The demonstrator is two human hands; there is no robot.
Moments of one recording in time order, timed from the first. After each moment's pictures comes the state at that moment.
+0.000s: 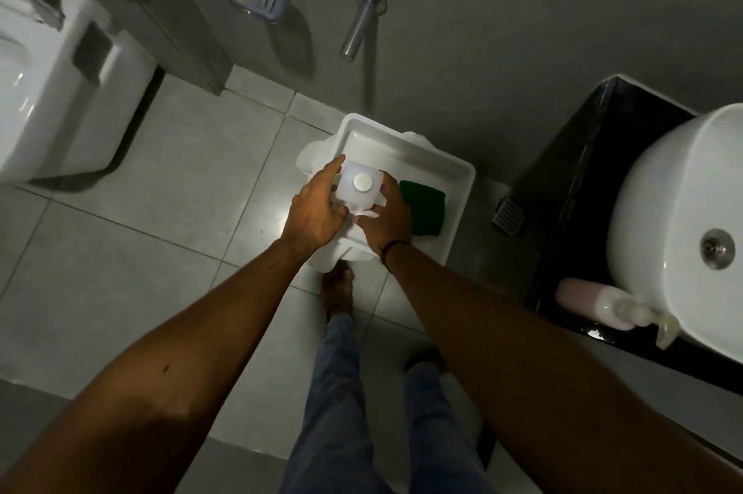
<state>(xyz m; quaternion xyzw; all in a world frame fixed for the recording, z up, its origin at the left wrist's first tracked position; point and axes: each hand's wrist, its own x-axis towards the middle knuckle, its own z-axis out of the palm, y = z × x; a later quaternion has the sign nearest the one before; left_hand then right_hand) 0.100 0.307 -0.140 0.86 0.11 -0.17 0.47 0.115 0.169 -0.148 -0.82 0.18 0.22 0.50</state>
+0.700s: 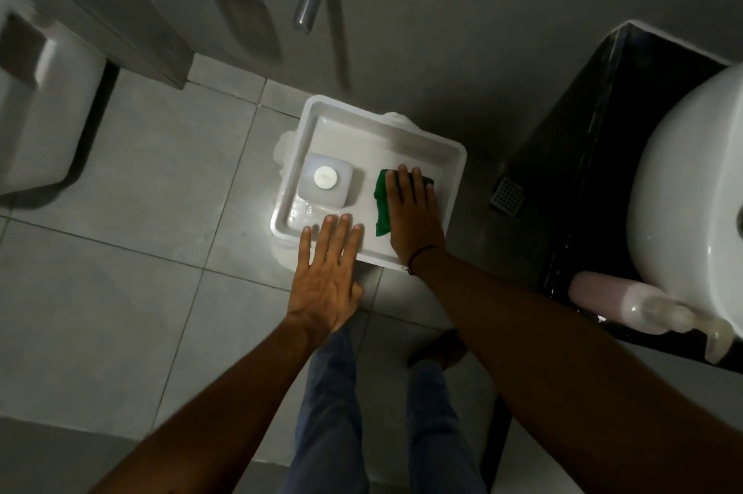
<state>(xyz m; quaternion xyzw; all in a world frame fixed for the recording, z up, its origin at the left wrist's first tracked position) 0.011 0.238 -0.208 0.96 -0.12 -0.26 0.04 0.118 0.069 -0.234 -0.97 -0.11 0.23 0.01</state>
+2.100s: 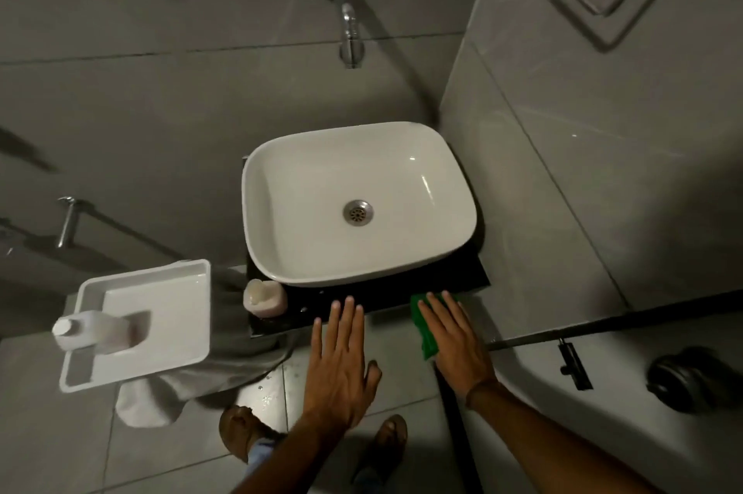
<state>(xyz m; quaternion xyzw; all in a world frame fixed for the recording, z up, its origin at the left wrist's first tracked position) -0.117 -0.180 0.021 0.94 -0.29 -0.14 0.12 -0.170 -0.410 -0.013 -0.98 0.07 0.12 0.11</state>
